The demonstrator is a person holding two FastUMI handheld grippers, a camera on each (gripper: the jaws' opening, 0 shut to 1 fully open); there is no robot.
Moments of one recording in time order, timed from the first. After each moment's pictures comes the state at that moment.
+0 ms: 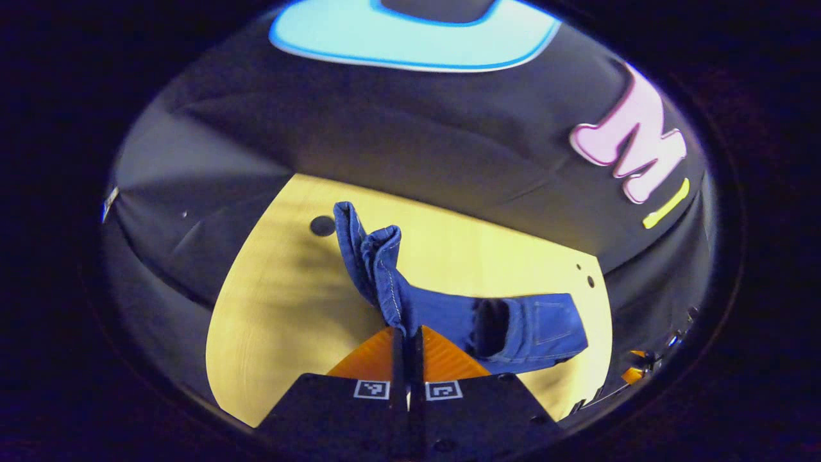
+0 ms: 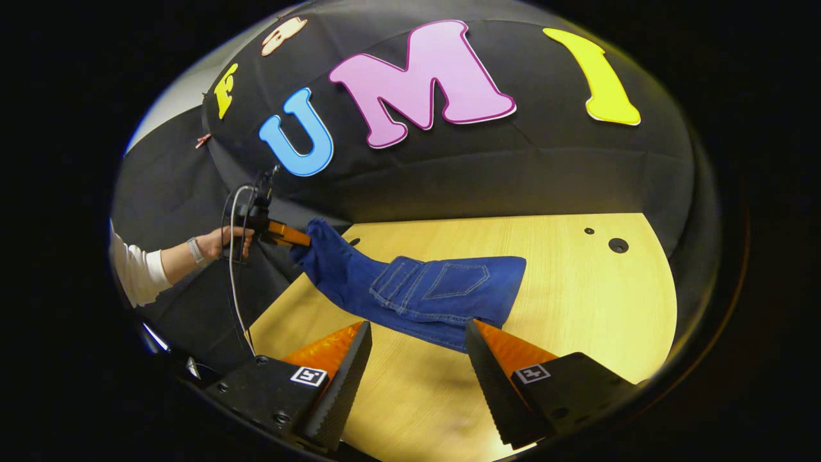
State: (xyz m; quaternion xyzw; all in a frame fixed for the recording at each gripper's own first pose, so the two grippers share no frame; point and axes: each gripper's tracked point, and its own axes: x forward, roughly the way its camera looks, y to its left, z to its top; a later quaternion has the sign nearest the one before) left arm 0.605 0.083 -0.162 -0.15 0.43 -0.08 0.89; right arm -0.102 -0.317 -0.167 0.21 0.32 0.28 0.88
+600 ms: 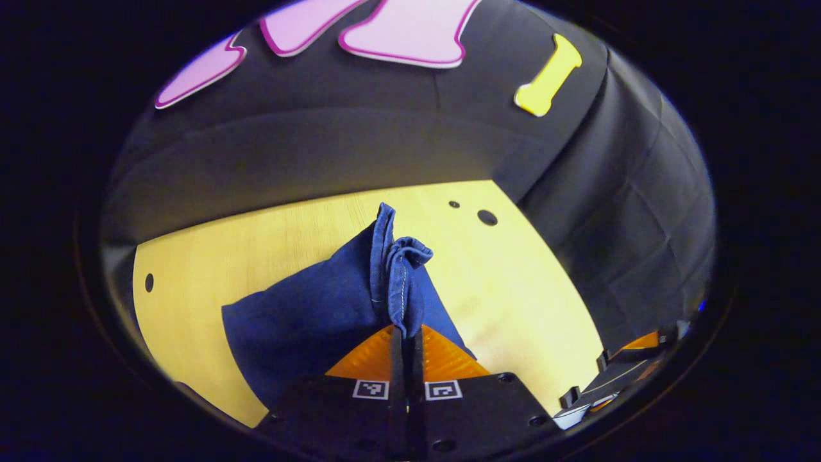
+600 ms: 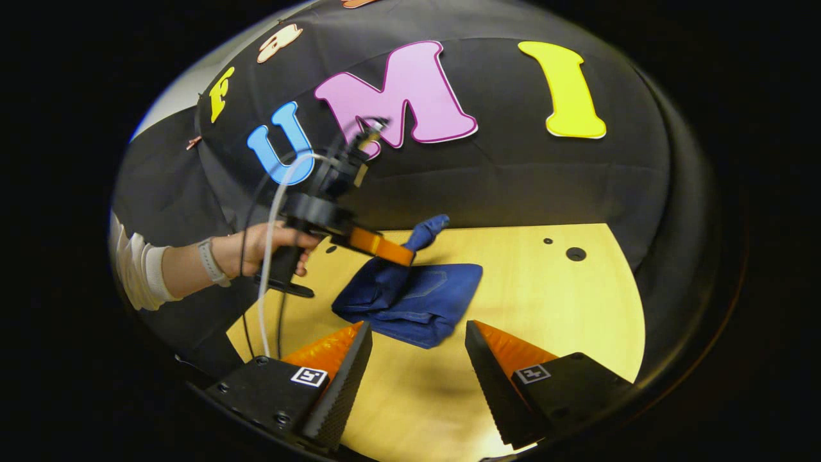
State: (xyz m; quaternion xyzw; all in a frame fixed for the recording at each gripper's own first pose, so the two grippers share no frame) left arm 0.650 -0.217 -0.199 0.00 0.48 -0.25 0.84; right arm -0.115 -0.386 -0.177 0.18 0.31 0.23 0.91
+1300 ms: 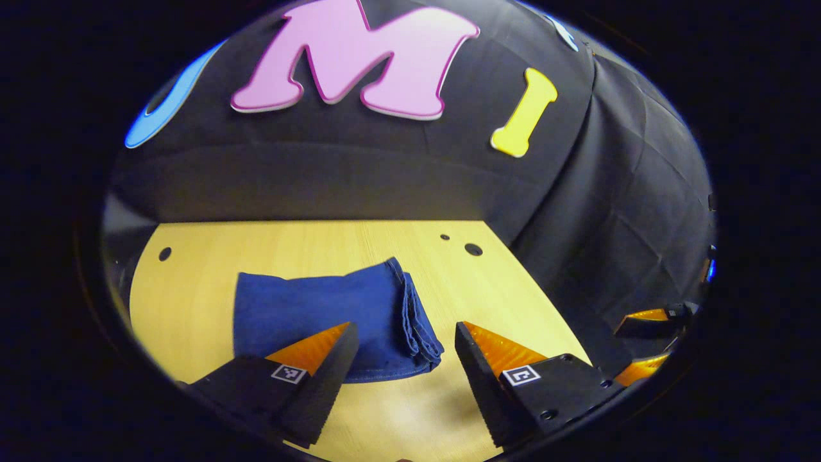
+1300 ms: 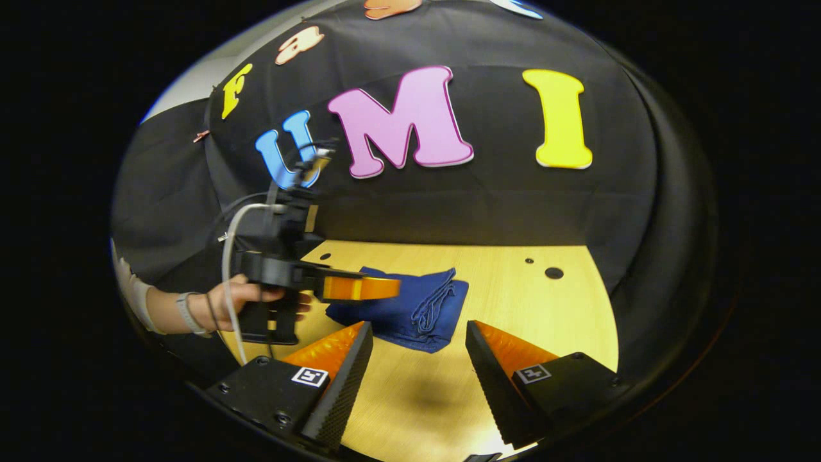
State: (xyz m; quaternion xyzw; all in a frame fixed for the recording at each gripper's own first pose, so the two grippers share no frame) left arm 0.600 -0.130 -0.014 -0.09 0.29 -0.21 0.93; right arm -0.150 -0.401 -0.116 0.13 0.25 0.20 0.94
